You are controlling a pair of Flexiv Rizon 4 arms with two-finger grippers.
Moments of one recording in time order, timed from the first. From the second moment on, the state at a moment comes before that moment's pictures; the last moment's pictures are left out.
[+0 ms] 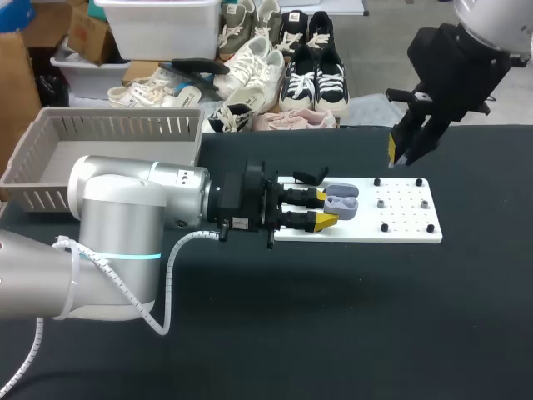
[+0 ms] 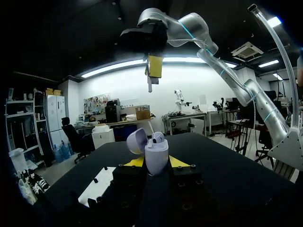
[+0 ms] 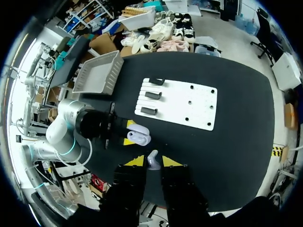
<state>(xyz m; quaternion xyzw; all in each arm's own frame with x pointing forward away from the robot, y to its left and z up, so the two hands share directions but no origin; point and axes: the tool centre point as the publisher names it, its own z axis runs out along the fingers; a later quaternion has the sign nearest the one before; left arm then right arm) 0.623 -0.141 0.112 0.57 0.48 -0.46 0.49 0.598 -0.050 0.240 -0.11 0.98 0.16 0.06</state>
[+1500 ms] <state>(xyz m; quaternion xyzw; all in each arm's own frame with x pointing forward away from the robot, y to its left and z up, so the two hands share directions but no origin) 0.623 -0.141 0.112 0.57 0.48 -0.46 0.49 0.586 0.010 0.231 -0.31 0.94 0.10 0.05</state>
